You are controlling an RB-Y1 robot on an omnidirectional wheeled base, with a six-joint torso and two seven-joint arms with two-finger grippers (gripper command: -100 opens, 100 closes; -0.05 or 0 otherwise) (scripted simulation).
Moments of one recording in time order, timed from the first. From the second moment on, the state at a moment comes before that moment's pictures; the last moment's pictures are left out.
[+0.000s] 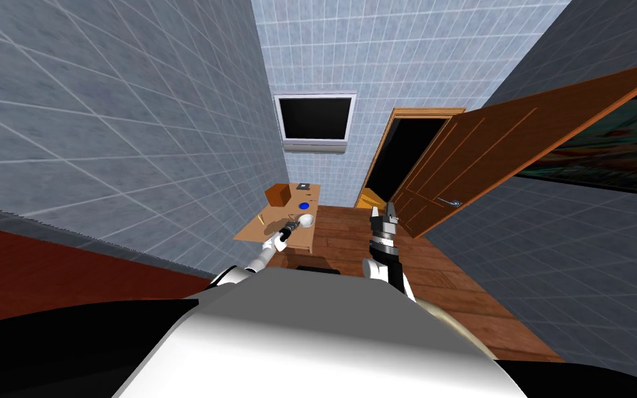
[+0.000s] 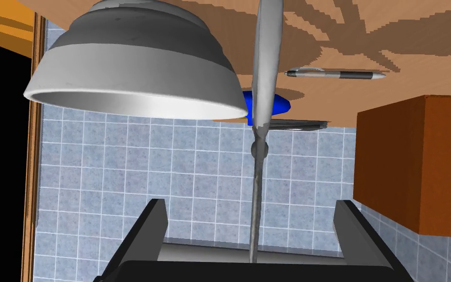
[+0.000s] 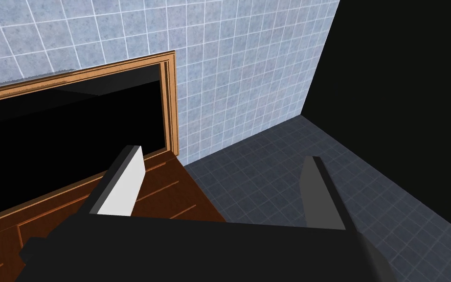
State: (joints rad) left arm -0.23 0.27 -0.13 -0.88 -0.64 -0.06 -0.55; right arm 0.48 0.04 0.03 -2.22 -0.01 -0.45 -0.02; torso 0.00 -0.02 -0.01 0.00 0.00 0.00
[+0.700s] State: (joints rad) left arm -0.25 0.28 -0.12 -0.79 -0.66 -0.08 -0.58; right arm 0.48 0.04 0.03 -2.22 -0.01 -0.45 -0.02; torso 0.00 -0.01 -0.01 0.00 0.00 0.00
